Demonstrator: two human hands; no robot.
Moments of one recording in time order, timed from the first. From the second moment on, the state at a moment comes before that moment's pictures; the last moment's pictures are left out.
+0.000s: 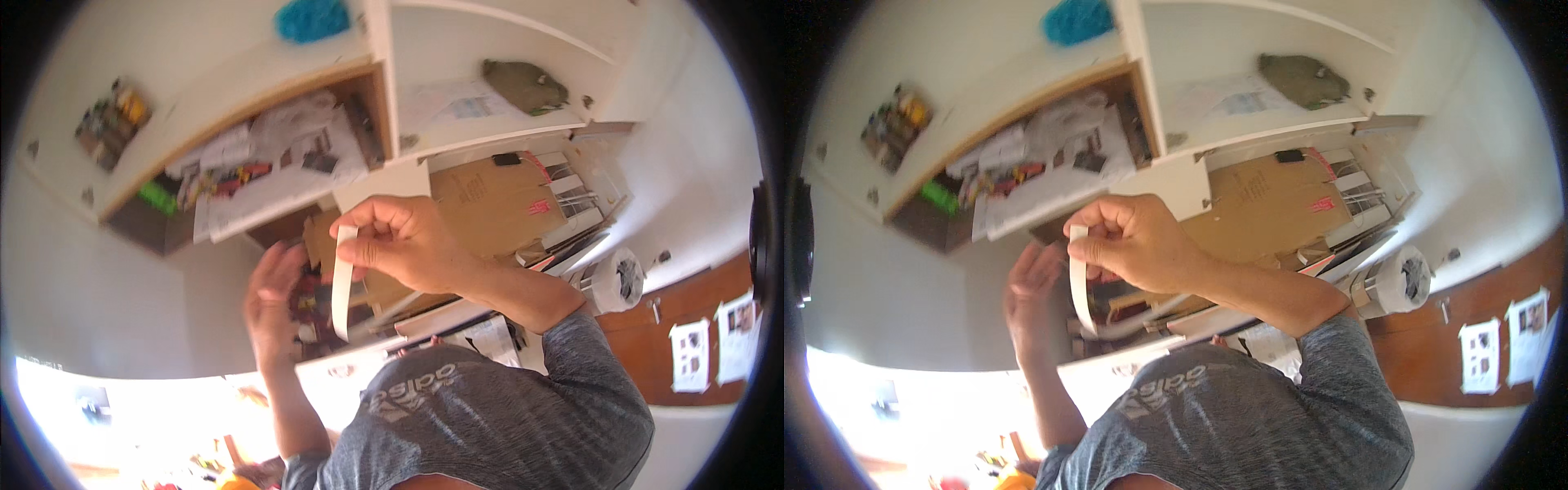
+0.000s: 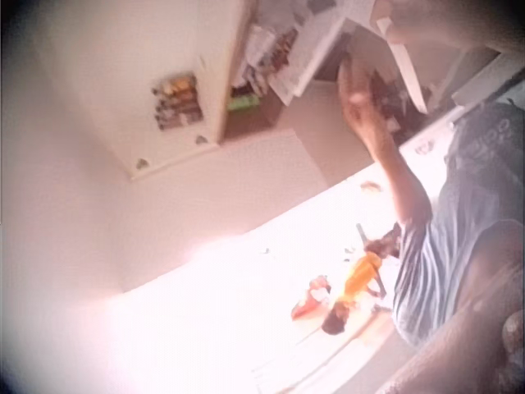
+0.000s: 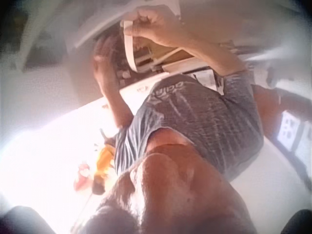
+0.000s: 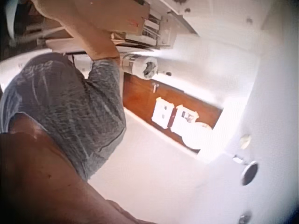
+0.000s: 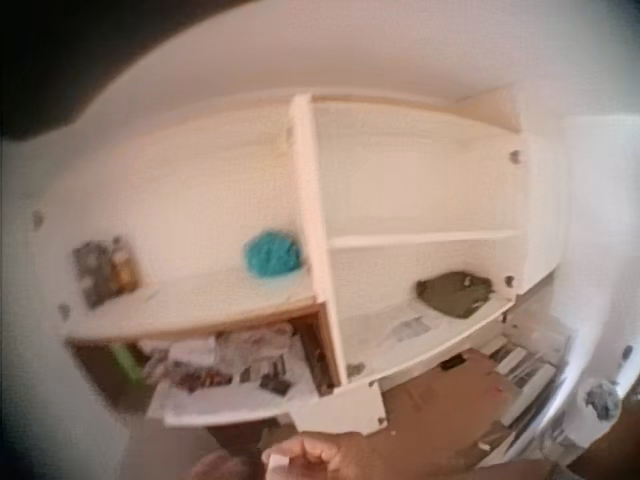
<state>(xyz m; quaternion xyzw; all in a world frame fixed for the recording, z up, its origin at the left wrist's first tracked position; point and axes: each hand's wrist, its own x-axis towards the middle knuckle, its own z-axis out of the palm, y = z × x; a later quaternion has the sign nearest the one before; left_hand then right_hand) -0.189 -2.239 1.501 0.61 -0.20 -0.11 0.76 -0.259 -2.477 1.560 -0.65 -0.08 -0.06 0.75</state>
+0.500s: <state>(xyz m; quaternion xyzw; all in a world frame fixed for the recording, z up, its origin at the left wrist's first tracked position) -0.239 -2.280 1.498 0.57 -0.27 -0.14 0.76 -0.244 -2.487 1.573 -0.73 0.07 -0.09 0.67</state>
